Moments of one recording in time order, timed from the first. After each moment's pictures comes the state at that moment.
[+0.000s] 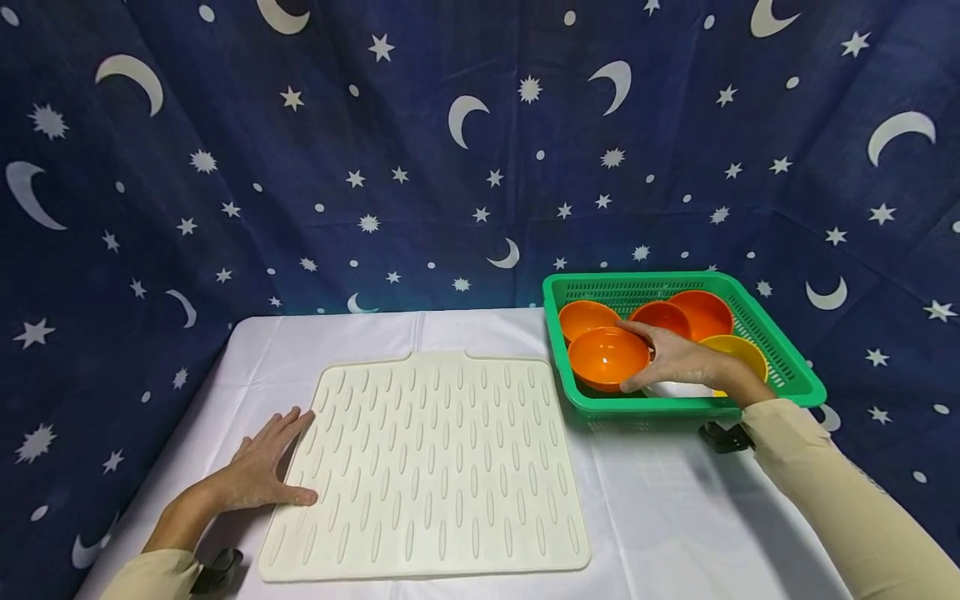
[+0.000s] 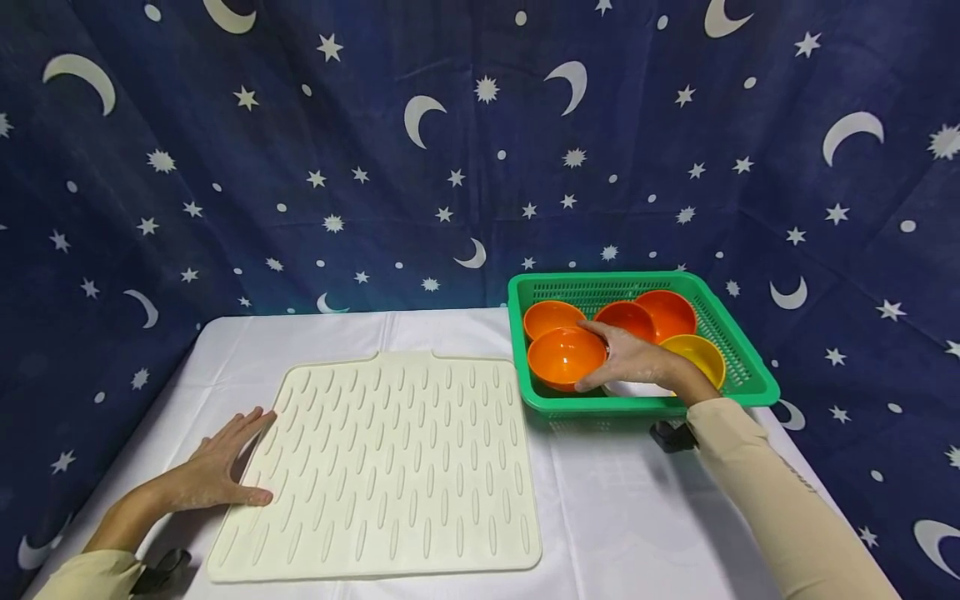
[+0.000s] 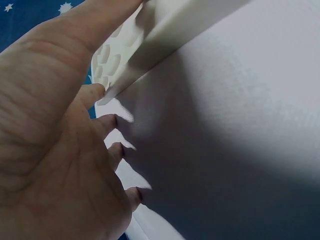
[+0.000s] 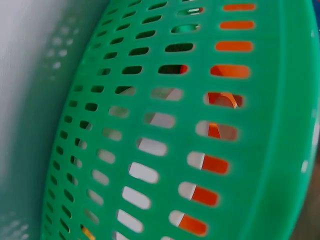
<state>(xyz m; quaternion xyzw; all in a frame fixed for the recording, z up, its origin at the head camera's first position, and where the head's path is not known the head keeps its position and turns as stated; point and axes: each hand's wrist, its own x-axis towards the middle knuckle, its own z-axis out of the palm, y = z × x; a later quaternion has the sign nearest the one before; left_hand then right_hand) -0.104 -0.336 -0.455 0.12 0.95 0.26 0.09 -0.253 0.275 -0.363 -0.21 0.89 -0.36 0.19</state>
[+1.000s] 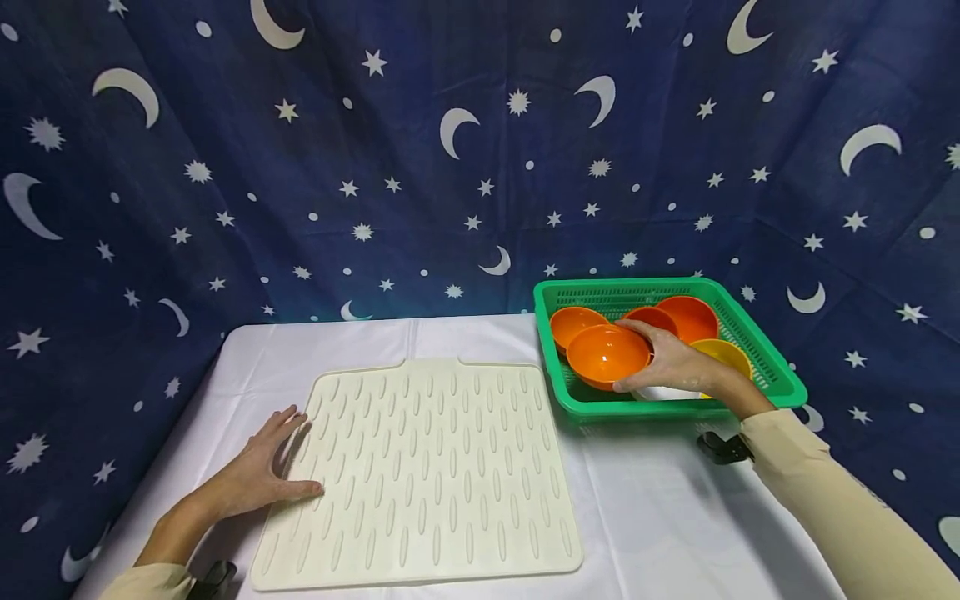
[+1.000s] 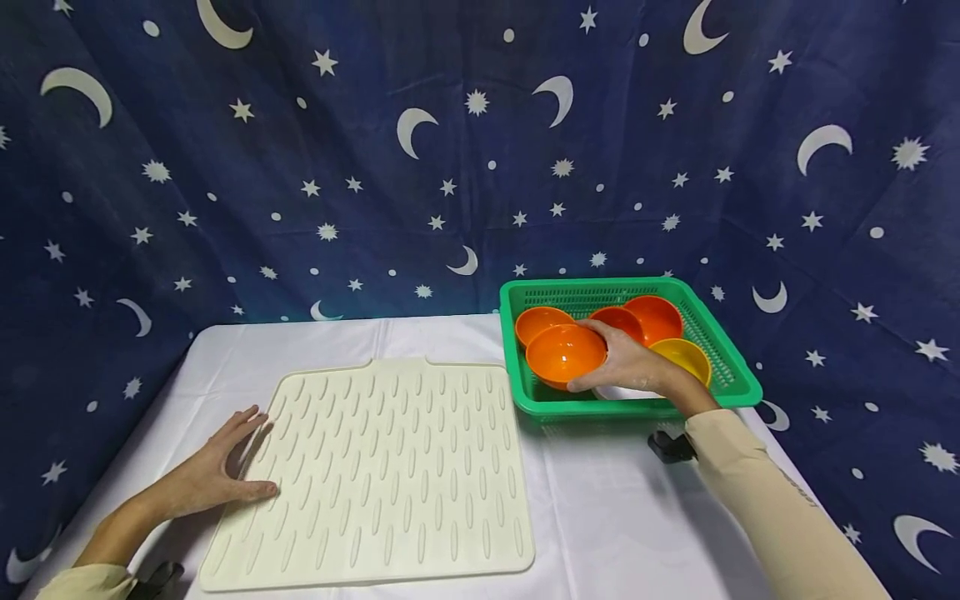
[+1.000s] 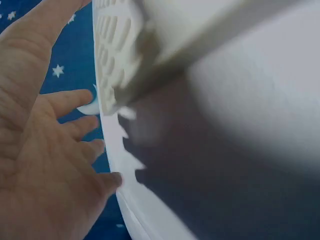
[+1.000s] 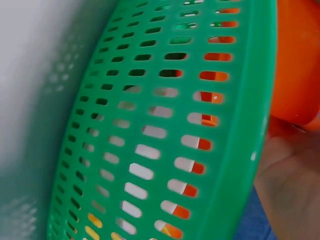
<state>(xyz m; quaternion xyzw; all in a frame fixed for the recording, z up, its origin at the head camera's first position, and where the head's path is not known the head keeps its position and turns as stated) -0.104 -0.324 -0.447 0.12 0.94 0.33 0.05 -0.240 0.279 -0.359 -0.20 0.90 -0.37 0.12</state>
